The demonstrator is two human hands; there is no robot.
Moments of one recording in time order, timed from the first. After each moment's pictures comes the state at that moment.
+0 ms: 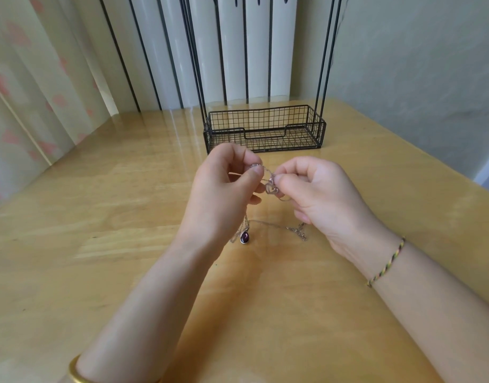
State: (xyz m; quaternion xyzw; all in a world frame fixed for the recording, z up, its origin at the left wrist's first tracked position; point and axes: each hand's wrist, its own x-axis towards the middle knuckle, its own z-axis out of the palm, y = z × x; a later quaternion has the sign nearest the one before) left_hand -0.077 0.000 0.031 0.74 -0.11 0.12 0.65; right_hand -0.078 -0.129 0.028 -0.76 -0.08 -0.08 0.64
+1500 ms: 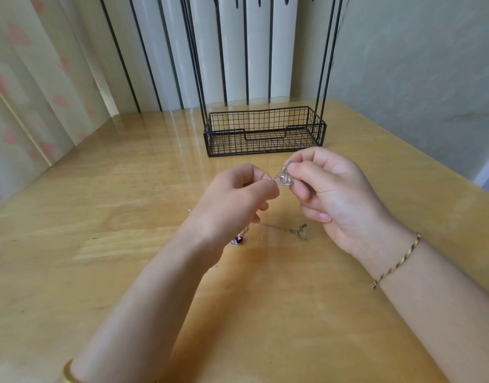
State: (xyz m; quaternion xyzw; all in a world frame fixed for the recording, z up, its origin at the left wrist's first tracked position) left_hand -0.077 0.003 0.032 0.77 -0.08 -0.03 0.63; right_hand -0.076 -0.140 0.032 -0.66 -0.04 -0.04 0.75
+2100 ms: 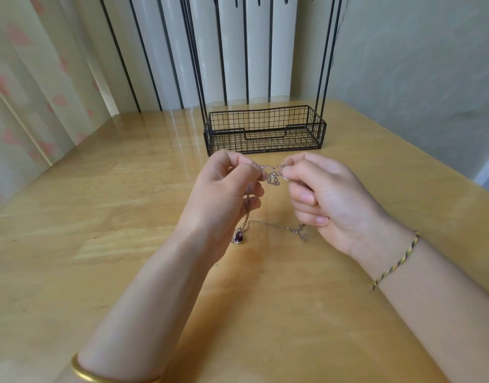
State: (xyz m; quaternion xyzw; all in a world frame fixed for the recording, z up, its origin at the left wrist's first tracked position) left_hand -0.077 0.000 0.032 0.64 -0.07 0.02 0.77; right_hand -0.078 -0.137 0.034 -0.65 -0.04 0.02 0.76
